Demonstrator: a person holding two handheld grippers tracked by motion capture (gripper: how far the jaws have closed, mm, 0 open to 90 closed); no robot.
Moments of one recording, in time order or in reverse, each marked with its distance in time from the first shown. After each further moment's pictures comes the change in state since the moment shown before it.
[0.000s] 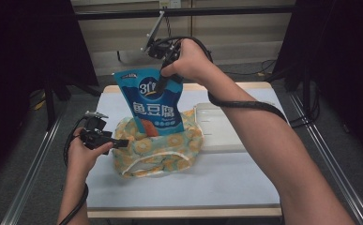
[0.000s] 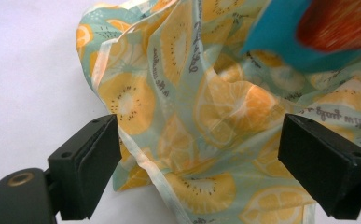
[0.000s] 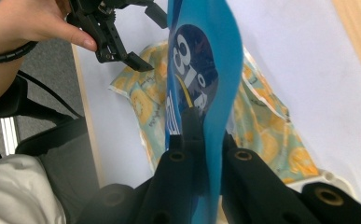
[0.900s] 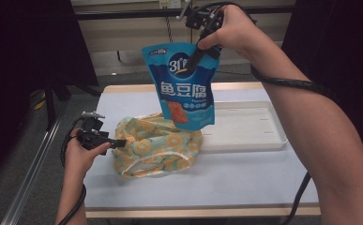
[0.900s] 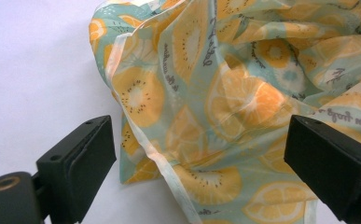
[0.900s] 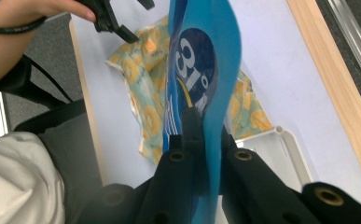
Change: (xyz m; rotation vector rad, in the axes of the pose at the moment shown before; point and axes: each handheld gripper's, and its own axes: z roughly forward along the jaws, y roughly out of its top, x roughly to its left) left arm 0.005 -0.004 -0.005 -0.012 0.005 -0.031; right arm -0.012 -0.044 -0.092 -0.023 -0.047 0.006
